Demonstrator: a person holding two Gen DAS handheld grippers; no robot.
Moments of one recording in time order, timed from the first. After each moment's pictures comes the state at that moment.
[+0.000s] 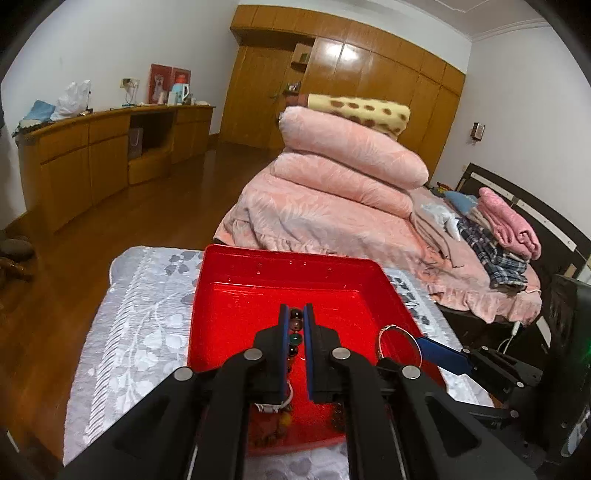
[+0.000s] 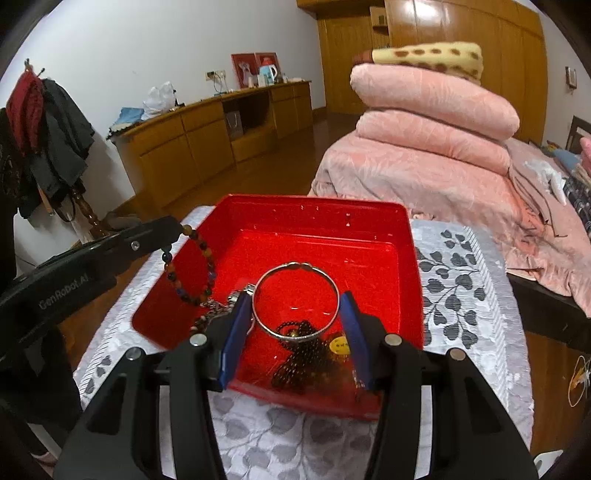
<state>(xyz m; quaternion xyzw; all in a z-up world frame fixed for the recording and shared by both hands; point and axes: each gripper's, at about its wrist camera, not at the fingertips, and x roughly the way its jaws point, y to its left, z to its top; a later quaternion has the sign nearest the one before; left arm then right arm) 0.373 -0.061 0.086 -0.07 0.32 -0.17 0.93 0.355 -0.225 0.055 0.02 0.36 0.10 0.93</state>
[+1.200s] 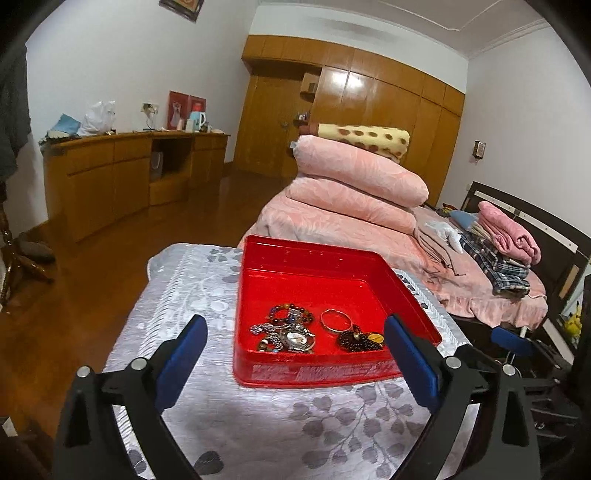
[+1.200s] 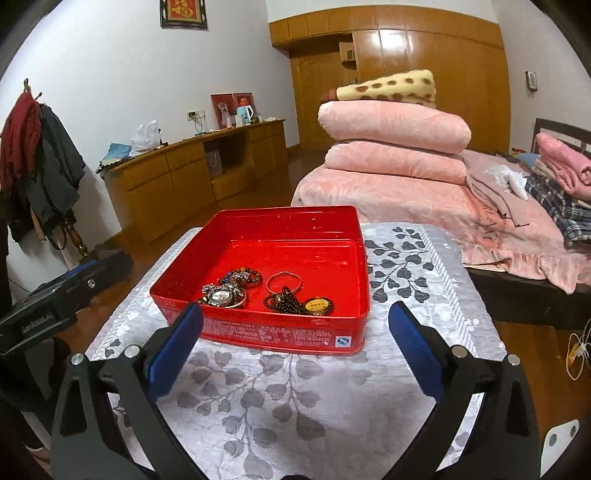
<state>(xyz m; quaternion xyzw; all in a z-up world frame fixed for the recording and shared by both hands) 0.270 -0.018 0.084 -0.07 0.25 -0.14 0.96 0.247 -0.250 0.063 0.04 0.28 0.05 0.96</state>
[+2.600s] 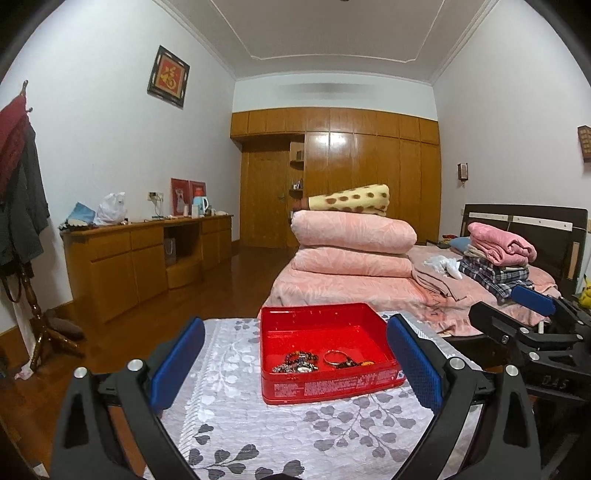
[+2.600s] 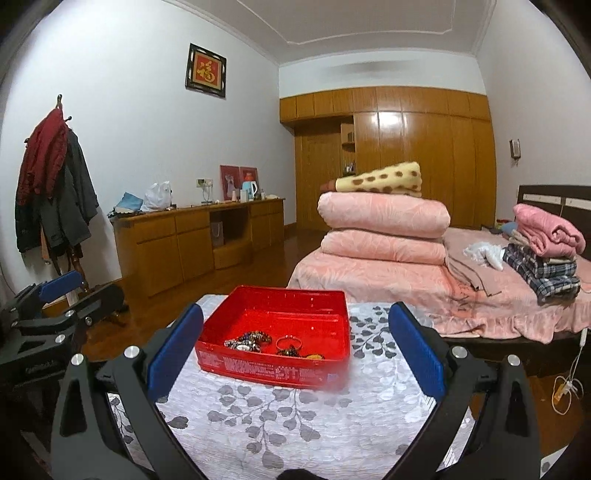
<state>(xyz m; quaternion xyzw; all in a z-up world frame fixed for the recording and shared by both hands) 0.148 -0.014 0.142 0.00 0.10 -0.12 0.99 0.135 -0.240 0.124 0.00 0.11 0.03 0.99</state>
